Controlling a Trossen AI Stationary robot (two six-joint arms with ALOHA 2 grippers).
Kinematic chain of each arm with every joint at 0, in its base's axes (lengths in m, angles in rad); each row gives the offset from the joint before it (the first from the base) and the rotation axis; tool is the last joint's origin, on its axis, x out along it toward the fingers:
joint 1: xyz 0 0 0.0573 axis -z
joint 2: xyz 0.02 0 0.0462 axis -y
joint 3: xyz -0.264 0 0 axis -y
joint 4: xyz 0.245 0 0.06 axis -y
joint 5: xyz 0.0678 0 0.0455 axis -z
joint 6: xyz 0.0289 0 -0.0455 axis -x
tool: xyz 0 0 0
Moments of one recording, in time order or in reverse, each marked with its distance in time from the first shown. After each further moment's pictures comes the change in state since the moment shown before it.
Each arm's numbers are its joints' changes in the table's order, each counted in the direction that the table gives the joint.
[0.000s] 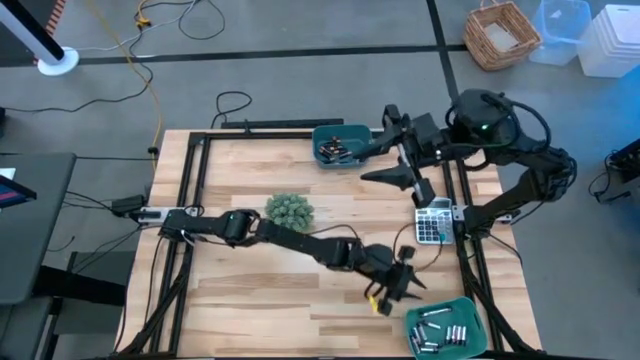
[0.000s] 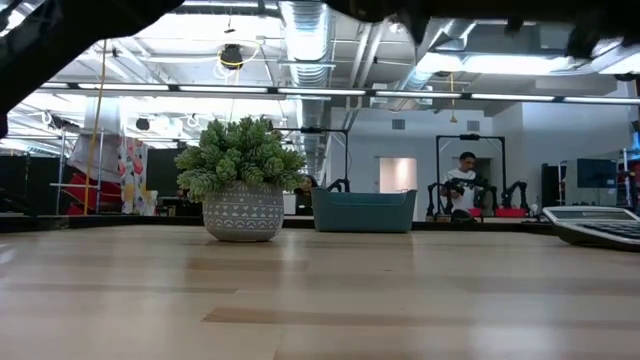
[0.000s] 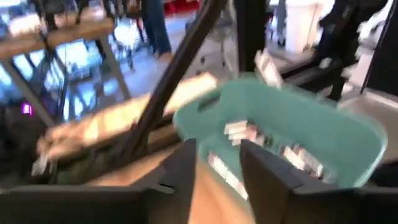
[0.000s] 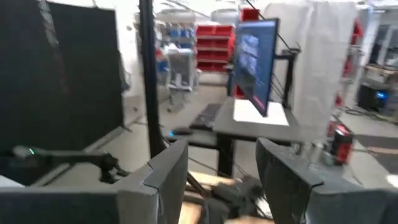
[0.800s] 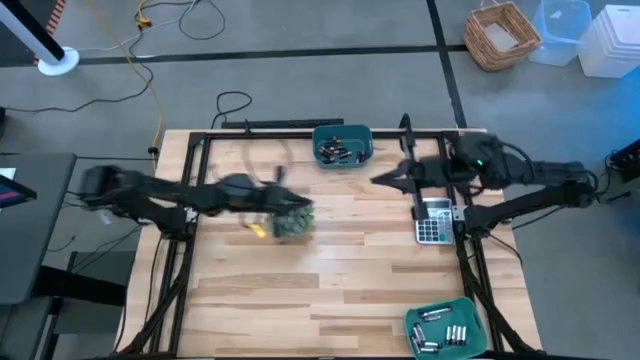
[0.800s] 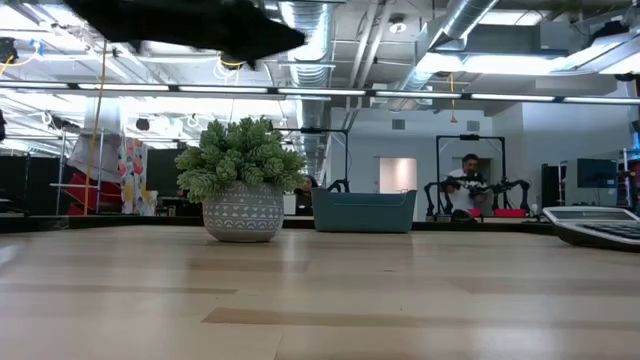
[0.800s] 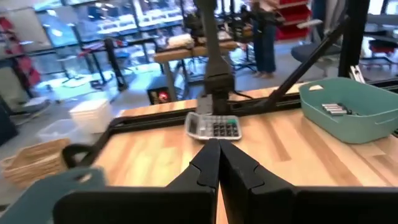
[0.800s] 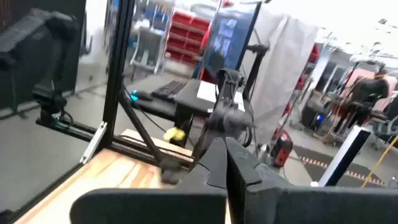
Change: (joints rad) left arm -0.264 1.288 -1.612 0.467 -0.164 0.029; right arm 0.024 0.372 -0.752 0.366 0.102 0.277
